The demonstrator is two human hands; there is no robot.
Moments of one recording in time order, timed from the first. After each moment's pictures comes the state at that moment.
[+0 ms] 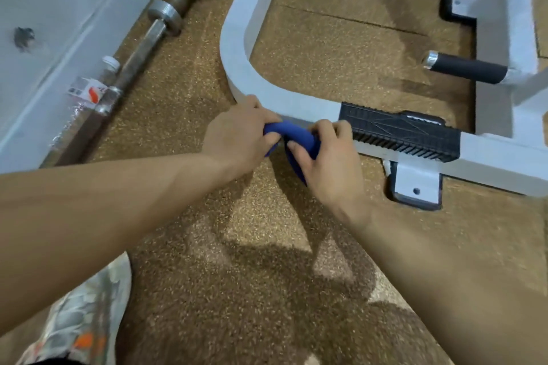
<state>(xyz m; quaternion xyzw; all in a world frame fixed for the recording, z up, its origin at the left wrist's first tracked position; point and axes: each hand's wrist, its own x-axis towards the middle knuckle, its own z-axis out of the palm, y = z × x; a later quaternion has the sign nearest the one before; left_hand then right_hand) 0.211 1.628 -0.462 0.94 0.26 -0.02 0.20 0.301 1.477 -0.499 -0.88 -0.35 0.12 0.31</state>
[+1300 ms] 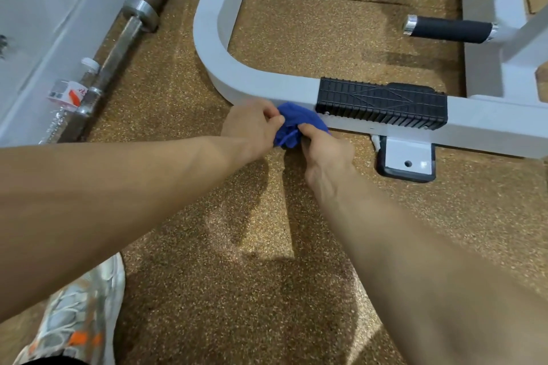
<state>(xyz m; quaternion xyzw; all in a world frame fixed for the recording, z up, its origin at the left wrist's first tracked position) 0.247 1.586 -0.491 0.87 0.39 -0.02 0.30 0.307 1.488 -0.540 -0.56 0.28 0.32 0.71</state>
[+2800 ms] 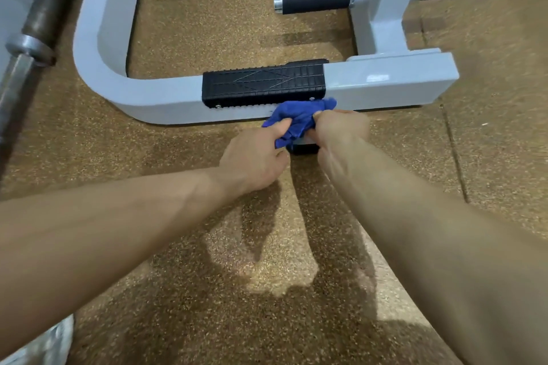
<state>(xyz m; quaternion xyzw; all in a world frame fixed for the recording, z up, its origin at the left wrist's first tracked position) 0.306 1.440 -0.514 0.95 0.16 -0.12 0.22 0.401 1.340 -0.530 -0.68 0.33 0.18 0.63</state>
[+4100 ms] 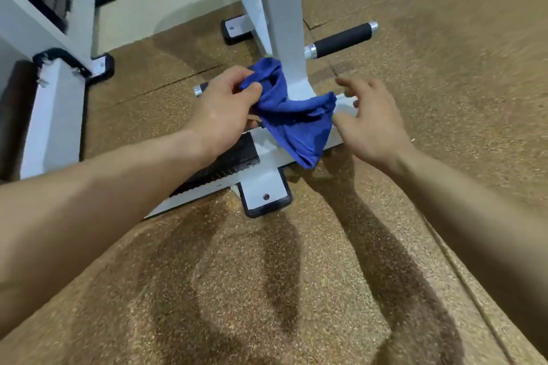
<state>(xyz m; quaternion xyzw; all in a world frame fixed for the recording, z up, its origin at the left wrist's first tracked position) 0.446 1.409 -0.416 0.83 0.14 -0.01 0.54 0.485 1.198 -0.473 -0.91 -0.08 0.03 0.40</state>
